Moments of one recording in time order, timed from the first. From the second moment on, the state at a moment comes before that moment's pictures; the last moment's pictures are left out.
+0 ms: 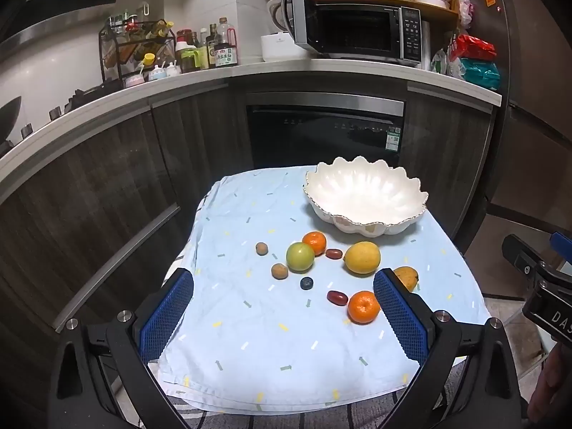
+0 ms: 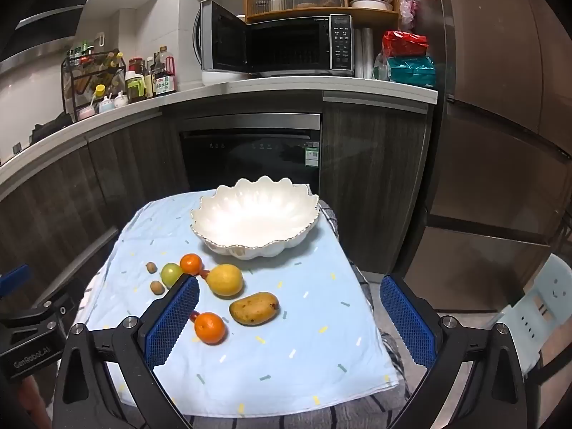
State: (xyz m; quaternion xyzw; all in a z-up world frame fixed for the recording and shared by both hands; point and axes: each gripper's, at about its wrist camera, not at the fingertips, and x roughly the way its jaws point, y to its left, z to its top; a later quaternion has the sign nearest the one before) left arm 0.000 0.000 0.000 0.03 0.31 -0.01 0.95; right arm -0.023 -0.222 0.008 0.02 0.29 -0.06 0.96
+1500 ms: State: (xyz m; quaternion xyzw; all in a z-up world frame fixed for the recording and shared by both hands) left arm -0.009 0.004 0.006 0.03 0.29 -0.01 0.96; right arm -0.022 -0.220 0.005 0.04 0.27 -0.02 0.96
